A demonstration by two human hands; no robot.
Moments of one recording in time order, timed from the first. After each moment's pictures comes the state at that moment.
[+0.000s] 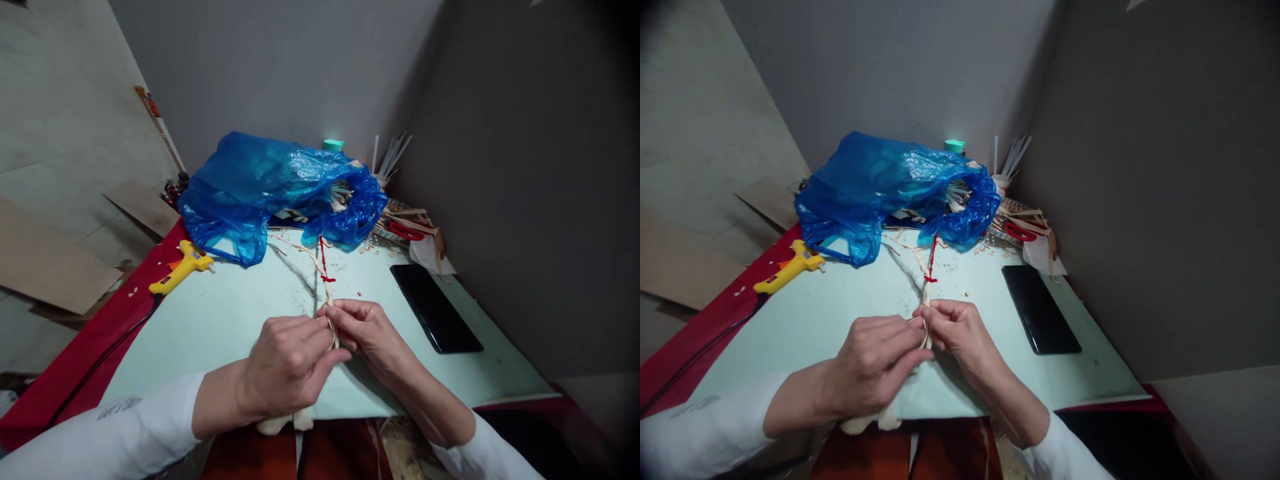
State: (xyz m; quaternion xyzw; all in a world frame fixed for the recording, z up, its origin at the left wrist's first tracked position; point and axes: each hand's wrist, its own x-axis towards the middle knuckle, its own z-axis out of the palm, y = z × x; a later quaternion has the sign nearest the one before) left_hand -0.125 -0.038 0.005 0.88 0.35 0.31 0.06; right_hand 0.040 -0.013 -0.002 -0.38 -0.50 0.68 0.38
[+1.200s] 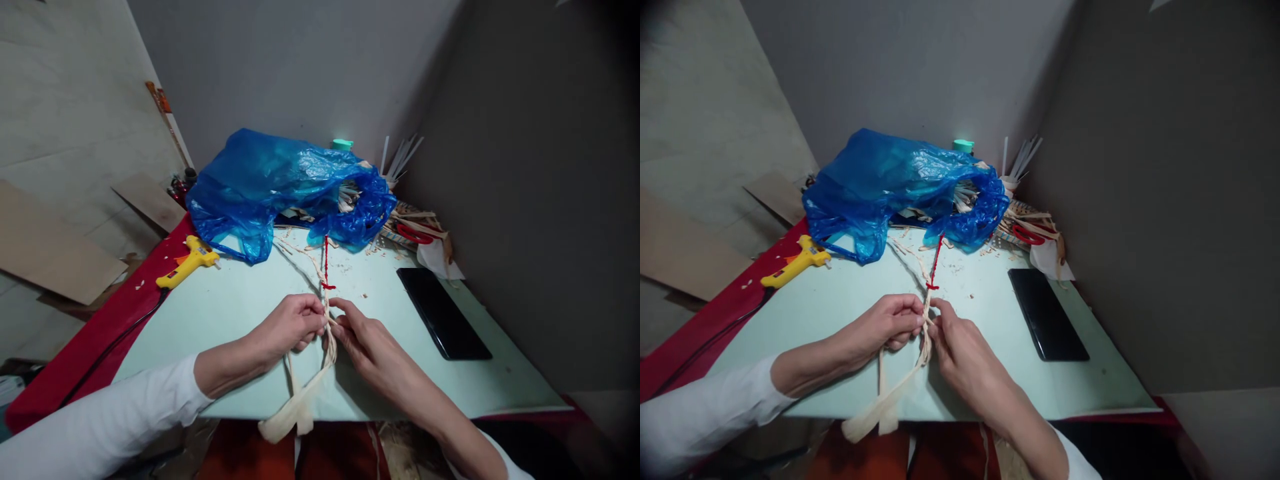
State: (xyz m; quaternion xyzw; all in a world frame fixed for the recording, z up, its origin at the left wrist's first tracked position) left_hand -0.127 -0.011 0.002 0.47 0.44 0.33 0.70; right_hand 0.047 -0.023 0.001 -0.45 -0.78 0.38 0.22
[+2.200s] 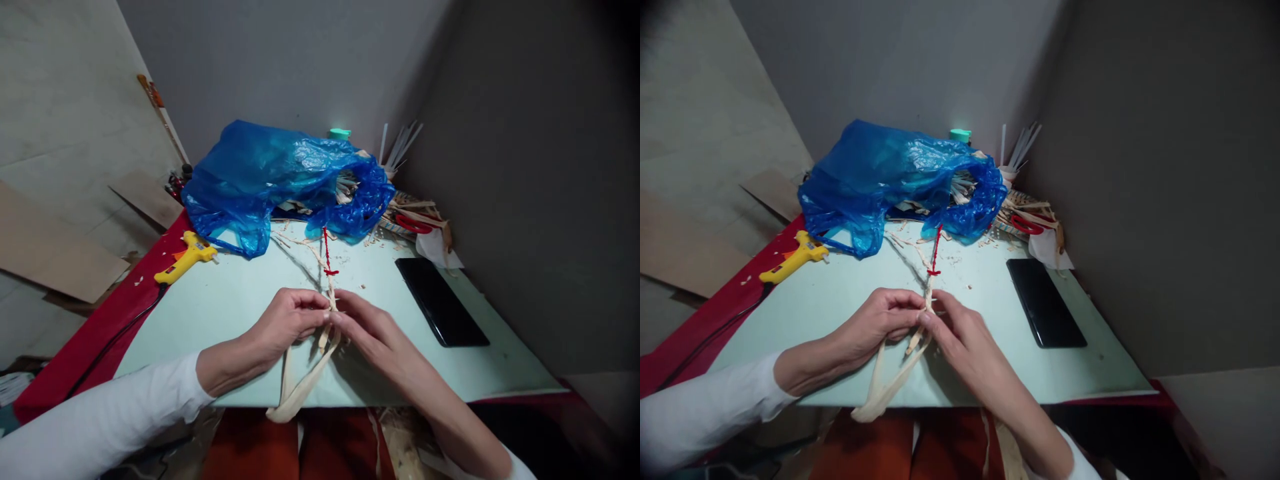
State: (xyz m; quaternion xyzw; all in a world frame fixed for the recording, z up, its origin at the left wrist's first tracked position) left_hand -0.123 -0.018 0.005 0.47 0.44 0.36 0.68; right_hand 0.051 -0.032 0.013 -0.45 -0.72 0.41 0.32
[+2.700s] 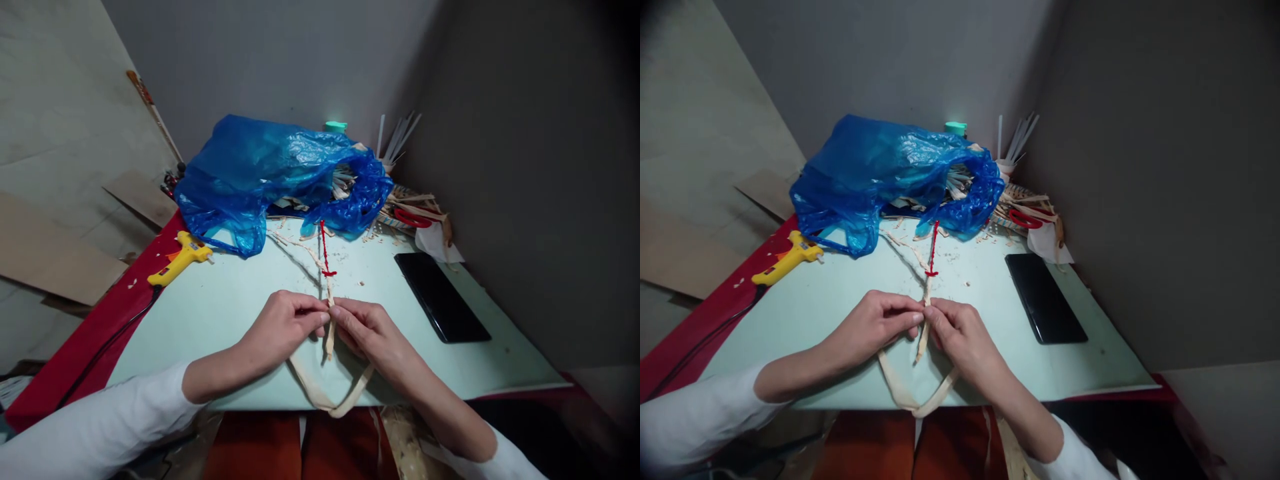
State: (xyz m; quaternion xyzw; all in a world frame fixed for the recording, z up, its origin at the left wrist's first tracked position) left_hand -0.125 -0.019 0.014 0.62 0.50 0.29 0.52; right_hand 0.049 -0.020 -0.009 -0.42 -0.62 0.59 0.31
